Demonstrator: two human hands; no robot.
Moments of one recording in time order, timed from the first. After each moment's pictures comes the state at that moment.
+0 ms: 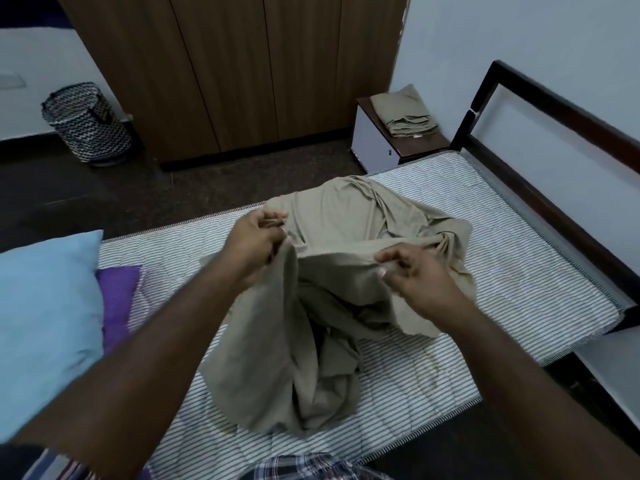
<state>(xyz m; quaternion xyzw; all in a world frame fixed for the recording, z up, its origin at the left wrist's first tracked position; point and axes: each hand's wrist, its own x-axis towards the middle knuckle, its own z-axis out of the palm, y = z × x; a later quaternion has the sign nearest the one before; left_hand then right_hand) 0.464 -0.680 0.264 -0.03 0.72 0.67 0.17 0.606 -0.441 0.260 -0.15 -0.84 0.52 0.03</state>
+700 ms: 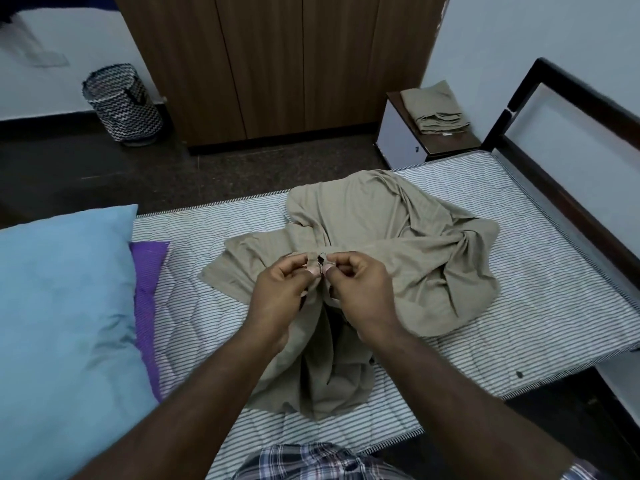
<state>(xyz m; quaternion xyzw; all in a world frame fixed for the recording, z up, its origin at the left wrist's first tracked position) 0.570 -0.706 0.241 -0.11 0.62 0.76 0.18 0.594 -0.580 0.241 -0.20 -0.76 0.61 0.08</state>
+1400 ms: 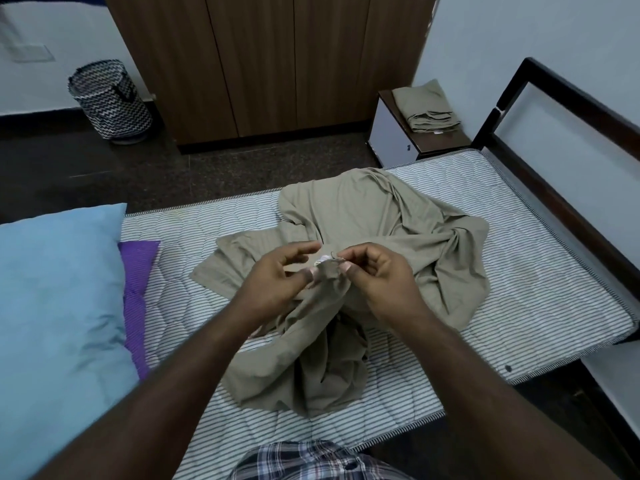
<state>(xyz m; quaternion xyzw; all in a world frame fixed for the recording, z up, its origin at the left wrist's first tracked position) 0.551 -0.723 0.244 0.16 0.78 0.58 0.15 0.612 -0.537 0.266 -0.10 -0.77 0.62 0.04</state>
